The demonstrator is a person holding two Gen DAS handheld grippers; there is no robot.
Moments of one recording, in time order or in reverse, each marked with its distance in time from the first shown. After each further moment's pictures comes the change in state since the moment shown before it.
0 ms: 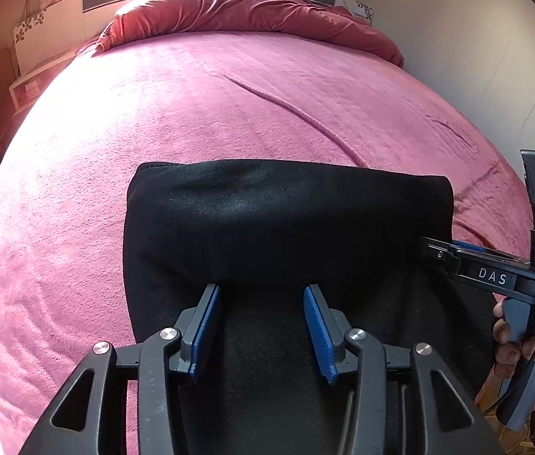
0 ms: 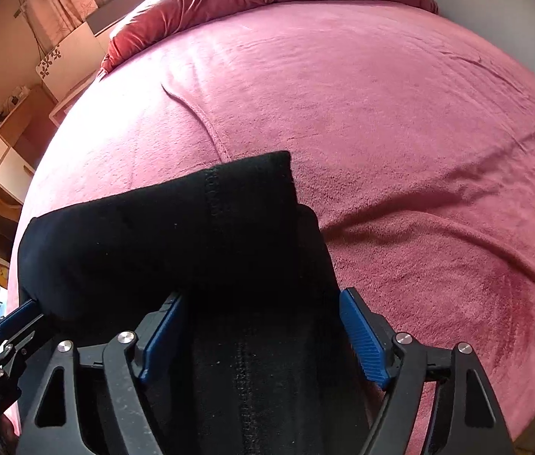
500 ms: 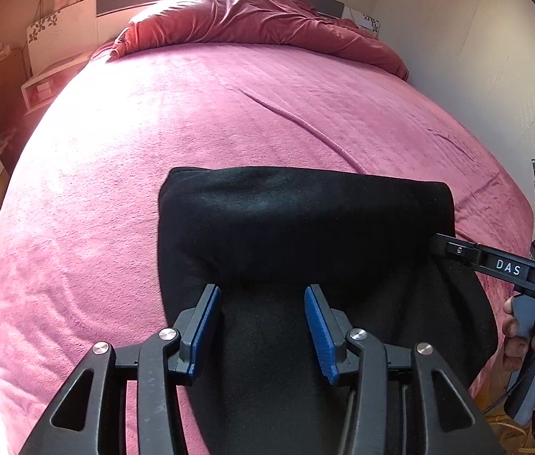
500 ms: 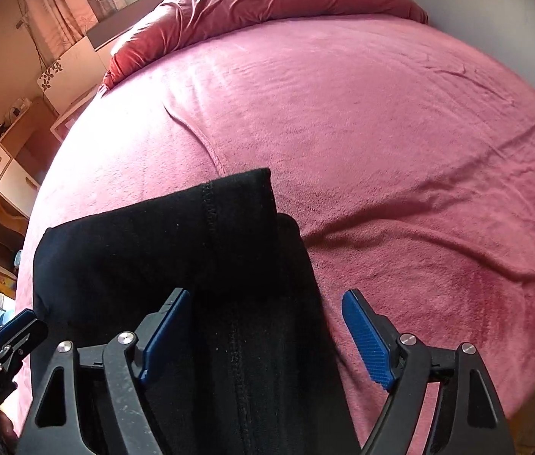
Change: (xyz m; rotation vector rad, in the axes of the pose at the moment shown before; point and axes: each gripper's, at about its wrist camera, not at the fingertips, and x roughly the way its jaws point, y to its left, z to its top) left arm -0.034 0.015 -0.012 -0.040 -0.050 0.017; right arm -0.048 0.002 -0.006 -0.019 -0.071 -0.028
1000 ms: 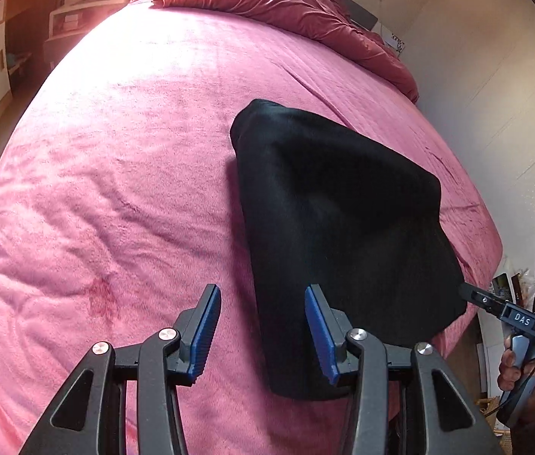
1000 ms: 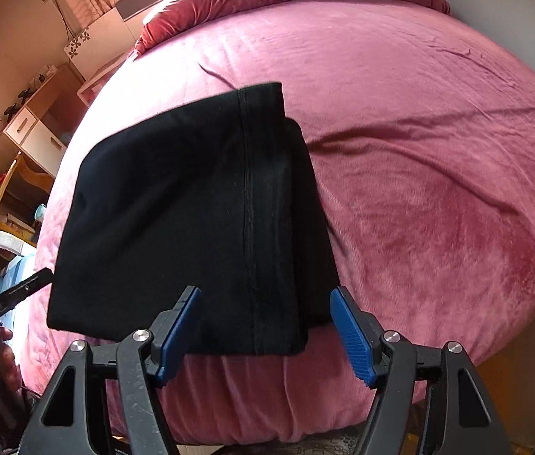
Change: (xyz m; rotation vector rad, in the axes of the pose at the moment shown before) left arm -0.040 0.066 -0.072 -0.207 0.066 -0.146; right arm -0.050 -0.013 -0.077 -0.065 0.124 0.067
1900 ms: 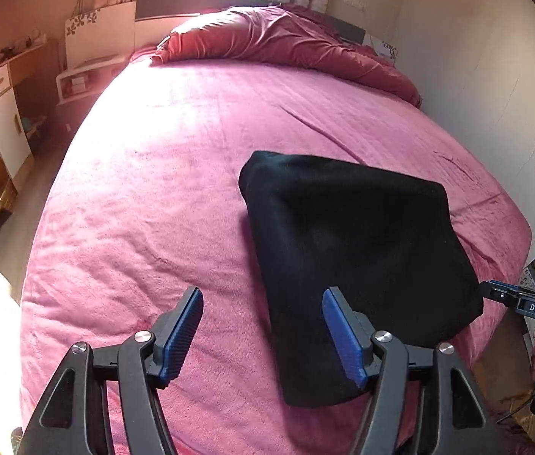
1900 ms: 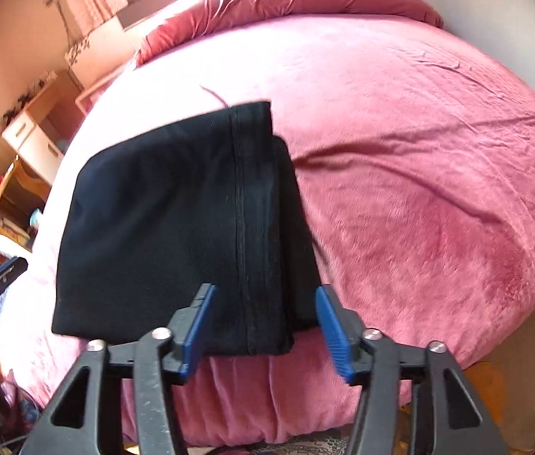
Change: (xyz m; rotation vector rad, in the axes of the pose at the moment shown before) left arm -0.032 -0.034 0.003 0.142 -0.161 0.167; right arm -0.021 -0.004 0.001 0.002 -0.083 -0.013
